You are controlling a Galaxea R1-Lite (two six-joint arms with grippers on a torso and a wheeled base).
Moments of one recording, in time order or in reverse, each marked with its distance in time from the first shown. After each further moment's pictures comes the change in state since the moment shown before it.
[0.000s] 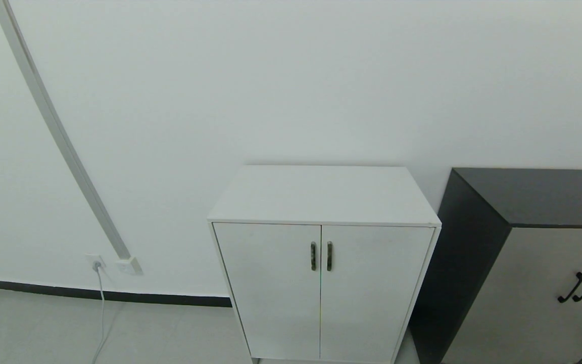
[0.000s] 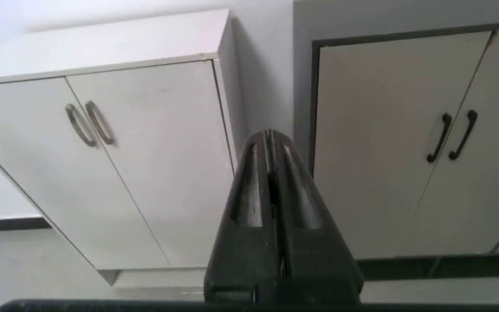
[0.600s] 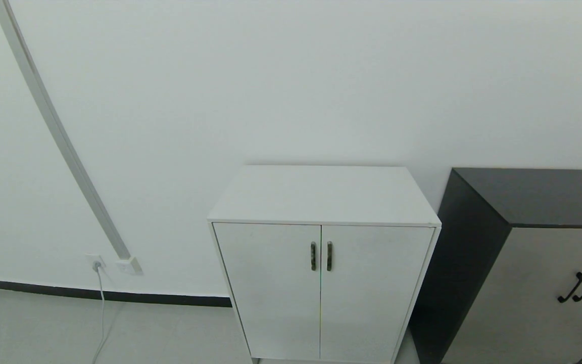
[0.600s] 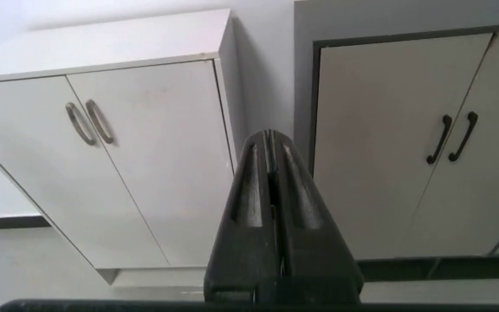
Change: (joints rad) left arm 0.000 0.000 0.000 0.000 0.000 0.001; right arm -0.001 0.000 0.000 0.000 0.006 -0.006
